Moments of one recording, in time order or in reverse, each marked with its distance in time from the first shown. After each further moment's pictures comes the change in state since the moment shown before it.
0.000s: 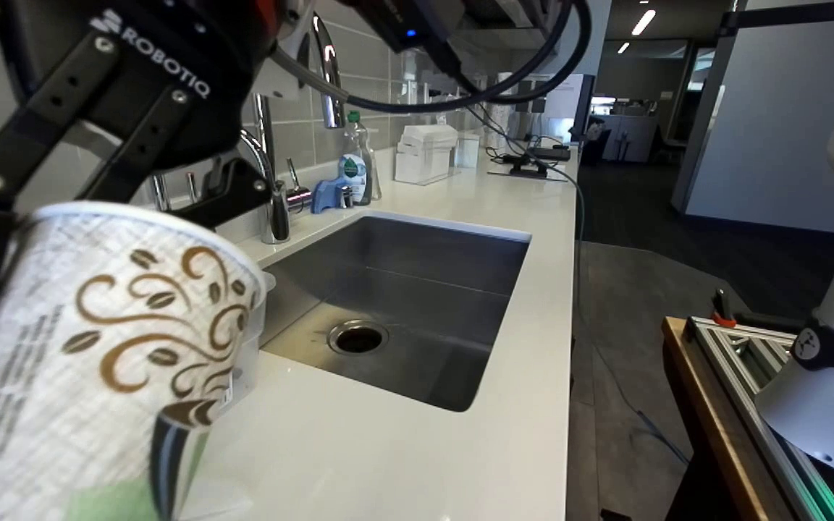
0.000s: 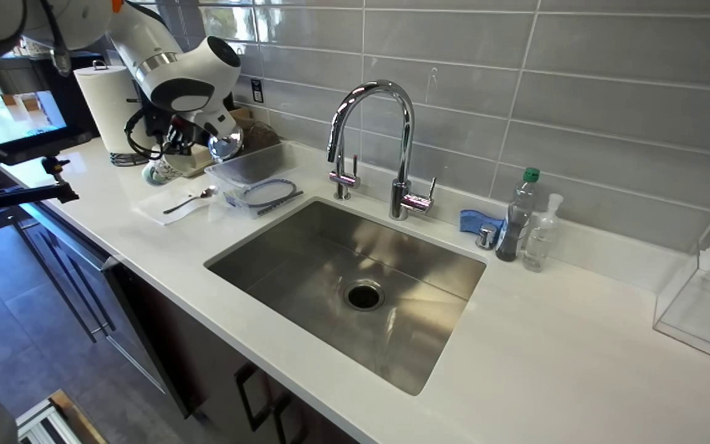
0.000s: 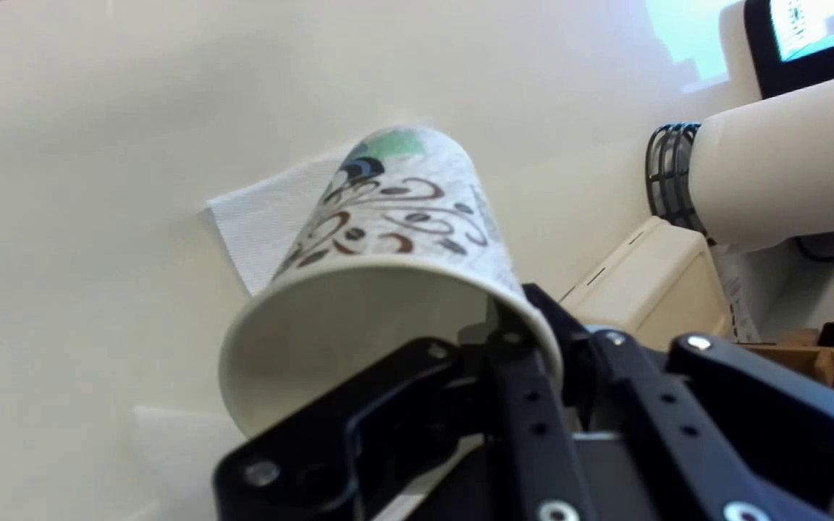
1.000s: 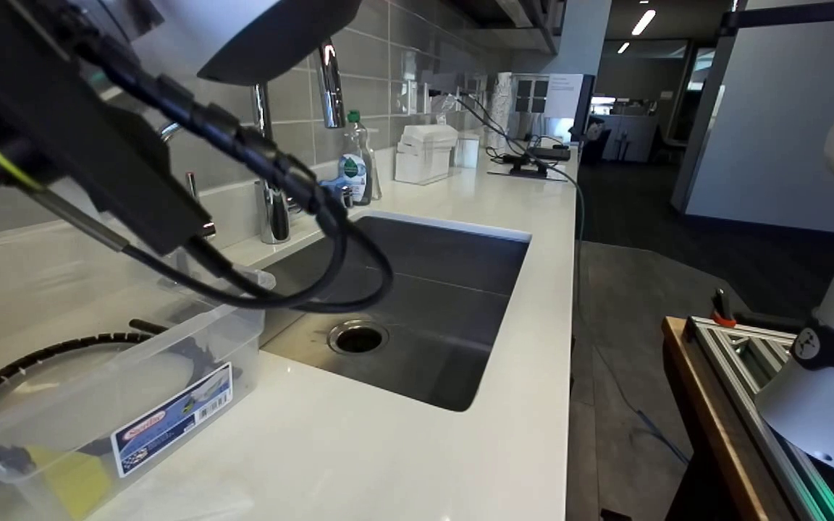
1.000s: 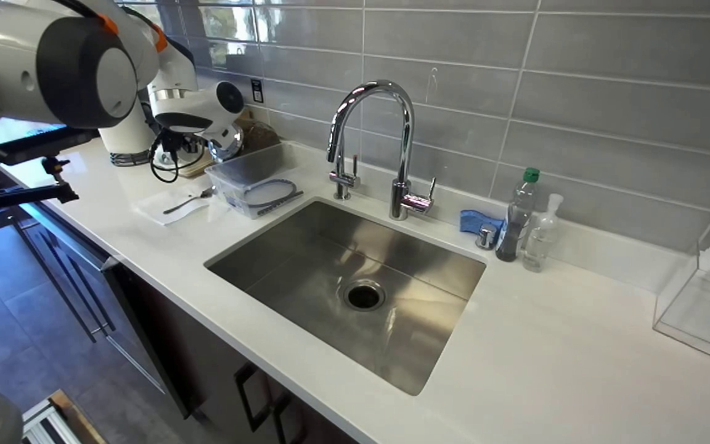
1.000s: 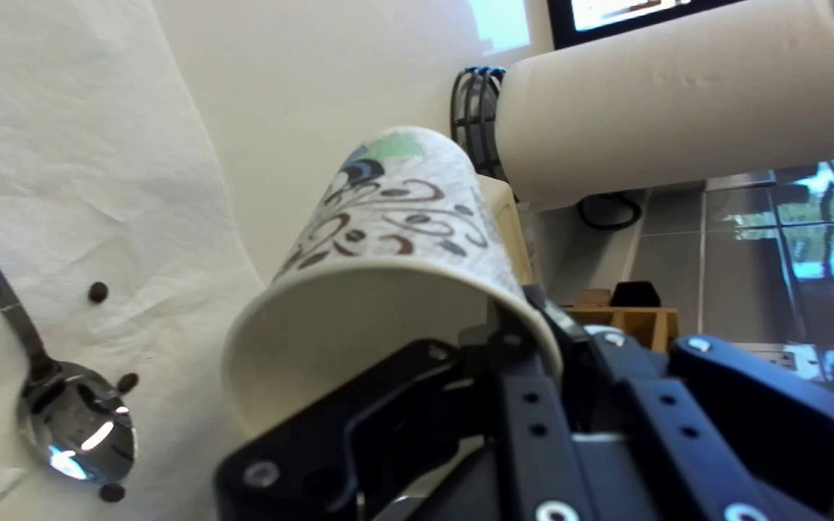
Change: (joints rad) arm 0.050 0.345 0.088 0.321 0.347 0.240 -0.392
